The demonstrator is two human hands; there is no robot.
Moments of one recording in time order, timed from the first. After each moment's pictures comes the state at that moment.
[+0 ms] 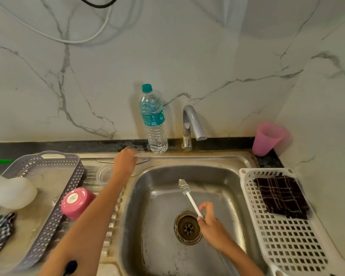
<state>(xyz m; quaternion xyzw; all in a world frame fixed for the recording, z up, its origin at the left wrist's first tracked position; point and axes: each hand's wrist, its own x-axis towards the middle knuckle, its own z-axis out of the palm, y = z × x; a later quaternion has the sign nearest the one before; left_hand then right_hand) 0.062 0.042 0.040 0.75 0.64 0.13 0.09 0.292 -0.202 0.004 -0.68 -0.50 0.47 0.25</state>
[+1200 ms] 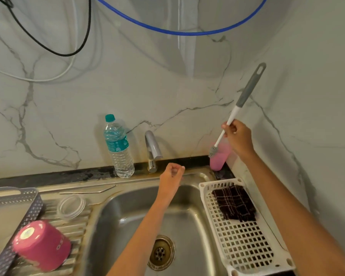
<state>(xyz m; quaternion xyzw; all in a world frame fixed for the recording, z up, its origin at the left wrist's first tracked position) 0.282 -0.076 0.080 0.61 0.45 0.37 0.53 0.502 -0.107 0.189 -0.71 -0.44 0.07 0.55</state>
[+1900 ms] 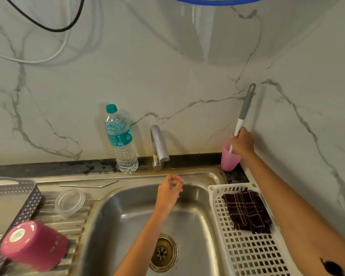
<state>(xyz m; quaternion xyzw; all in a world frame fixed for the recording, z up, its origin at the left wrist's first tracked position) 0.266 -0.057 0.022 0.57 0.49 0.34 0.56 0.543 -0.021 0.111 -0.84 -0.38 0.07 0.38</state>
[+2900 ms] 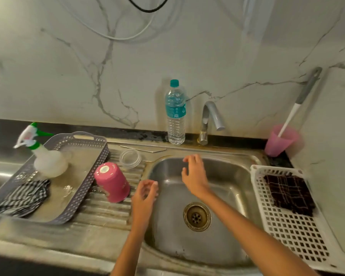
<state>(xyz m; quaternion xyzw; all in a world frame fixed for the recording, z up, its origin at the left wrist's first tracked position) 0.055 -0.166 0.013 0.44 0.57 0.53 0.44 0.230 -0.108 0.034 -0.66 -0.65 0.16 0.34</state>
